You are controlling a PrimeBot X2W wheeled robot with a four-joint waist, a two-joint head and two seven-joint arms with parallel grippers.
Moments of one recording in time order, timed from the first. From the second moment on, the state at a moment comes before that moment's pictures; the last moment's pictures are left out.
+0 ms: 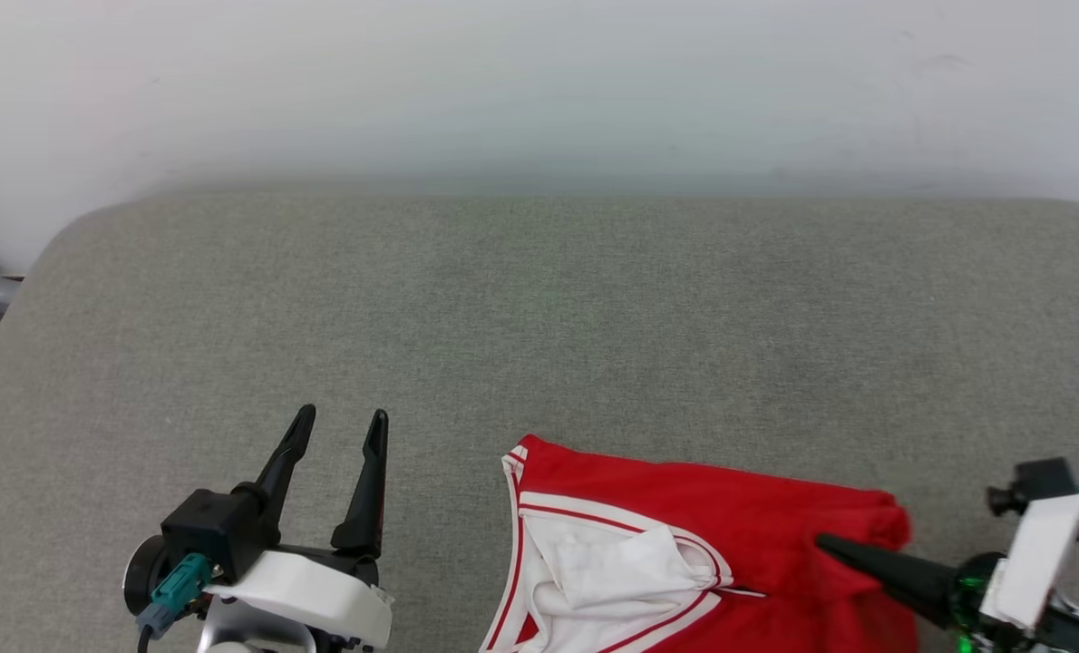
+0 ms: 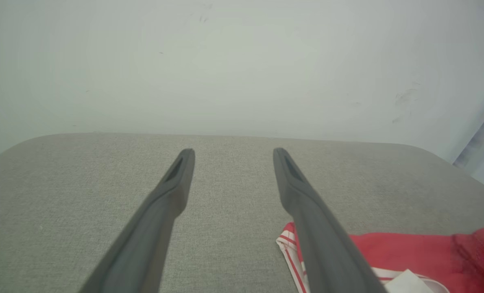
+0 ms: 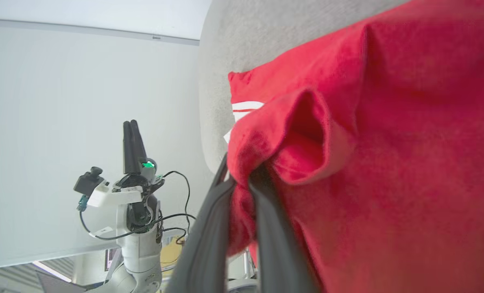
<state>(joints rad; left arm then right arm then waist) -0.07 0.41 -0.43 -0.07 -0.57 0.21 -0.23 -0.11 -0.05 -0.35 0.16 1.18 0.13 1.20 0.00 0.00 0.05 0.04</state>
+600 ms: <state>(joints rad) -0.15 0.37 -0.46 -0.03 -0.57 0.18 -0.24 -0.22 -0.05 0.19 0.31 1.33 0.13 0.87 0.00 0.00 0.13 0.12</state>
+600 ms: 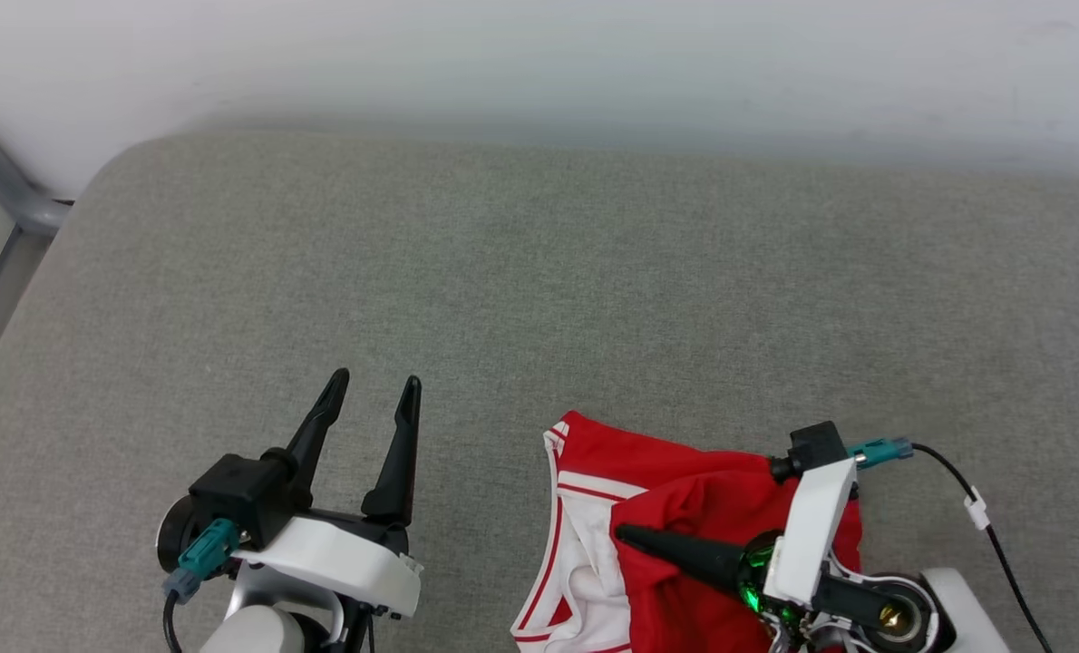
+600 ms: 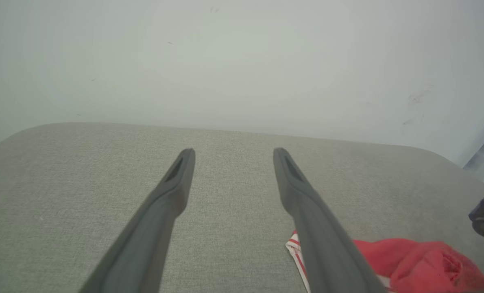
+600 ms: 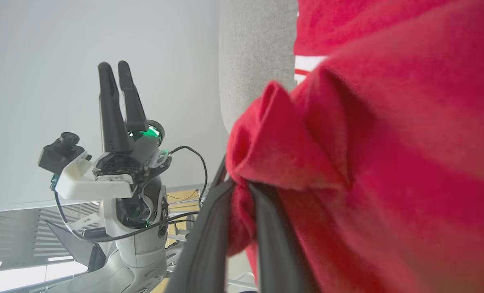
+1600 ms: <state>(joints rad) -0.14 0.36 -0.43 0.03 -0.56 0.18 -0.26 -0.18 -0.24 0.19 0.10 0.56 0.13 0.33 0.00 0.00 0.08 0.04</state>
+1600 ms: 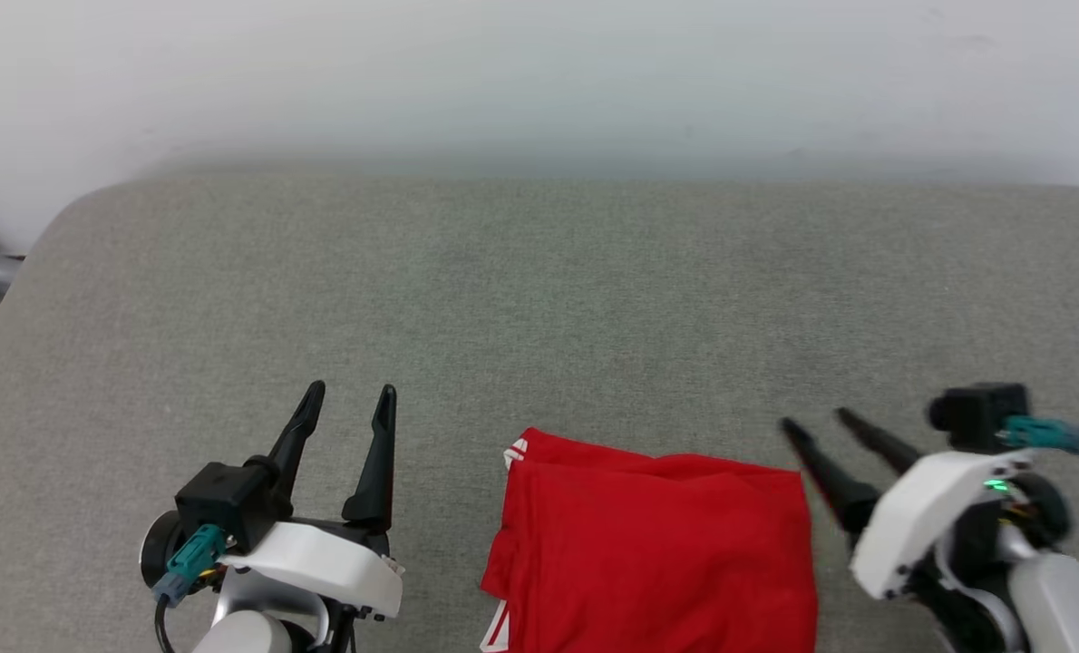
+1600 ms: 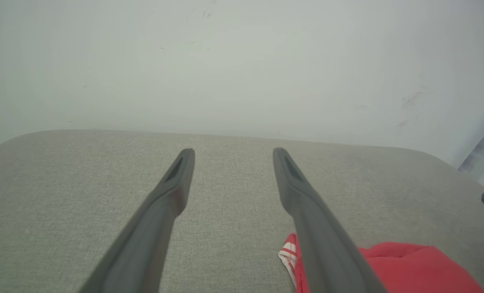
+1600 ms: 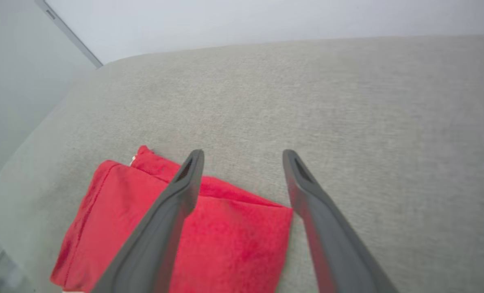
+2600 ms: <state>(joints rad) -0.02 0.35 -0.35 0.07 -0.51 0.20 -0.26 0.09 -0.07 -0.10 -0.14 0.16 0.13 0.03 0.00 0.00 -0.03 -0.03</state>
